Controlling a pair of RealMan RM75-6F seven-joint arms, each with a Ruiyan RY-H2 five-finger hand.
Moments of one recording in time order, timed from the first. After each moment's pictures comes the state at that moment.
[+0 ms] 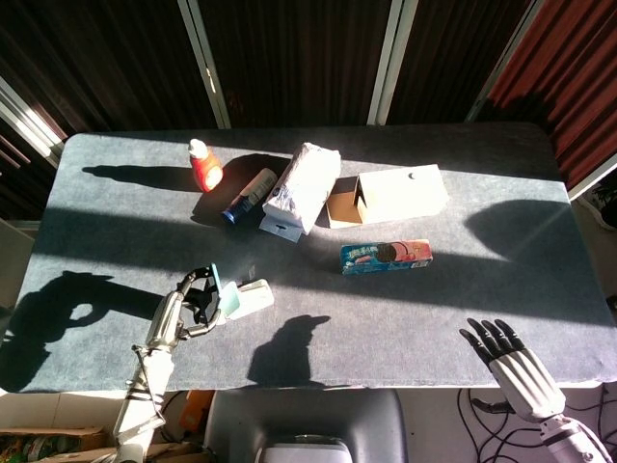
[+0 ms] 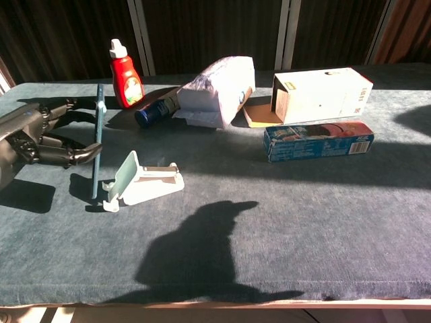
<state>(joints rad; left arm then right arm) -0.37 -1.64 -0.21 -1.72 1.19 1.25 -0.14 0.11 -1.06 -0.14 -1.66 -1.73 1.32 -0.18</state>
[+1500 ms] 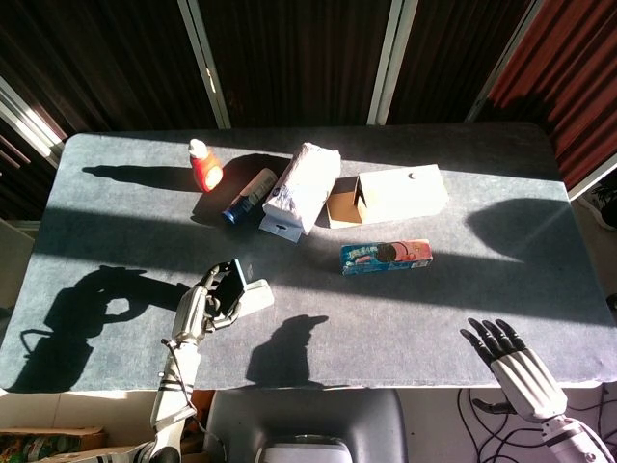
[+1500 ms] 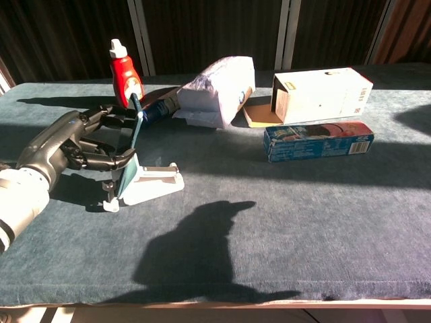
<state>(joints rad) -0.42 -1.83 -0.25 -1.54 1.17 1.28 -0.04 0.11 -1.05 -0.15 -1.66 -1.74 1.33 -0.16</state>
